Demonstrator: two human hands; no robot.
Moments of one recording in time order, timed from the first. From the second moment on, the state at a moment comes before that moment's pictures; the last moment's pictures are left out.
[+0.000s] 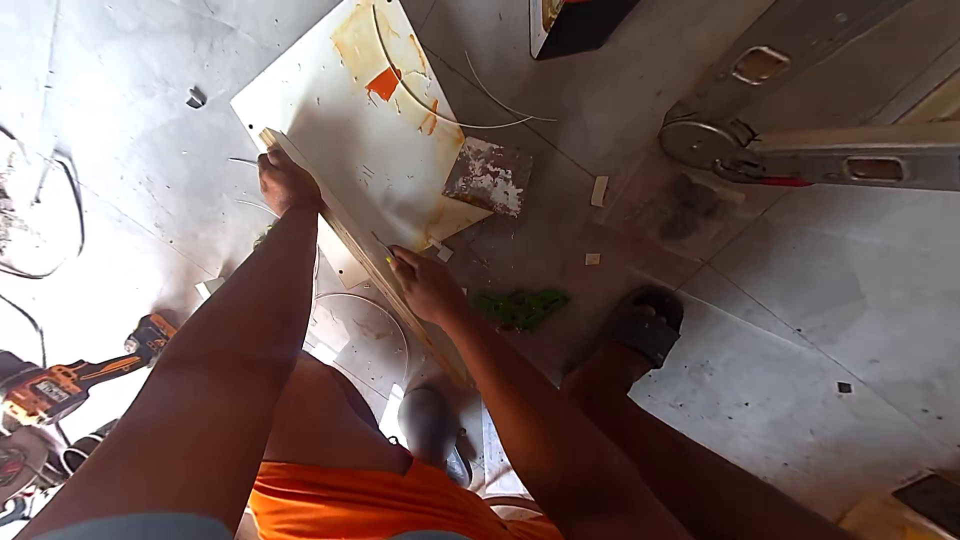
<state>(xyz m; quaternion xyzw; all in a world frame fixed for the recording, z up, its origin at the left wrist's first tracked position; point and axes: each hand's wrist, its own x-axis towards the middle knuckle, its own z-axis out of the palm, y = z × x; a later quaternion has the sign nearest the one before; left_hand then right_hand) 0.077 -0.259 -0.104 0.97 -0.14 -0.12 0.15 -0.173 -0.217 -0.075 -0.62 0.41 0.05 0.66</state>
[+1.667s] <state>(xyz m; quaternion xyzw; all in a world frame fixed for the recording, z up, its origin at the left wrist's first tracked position) 0.085 -0.301 -0.095 0.98 -0.09 -0.15 0.13 -0.033 -0.312 -0.091 -0.67 0.35 0.08 0.65</state>
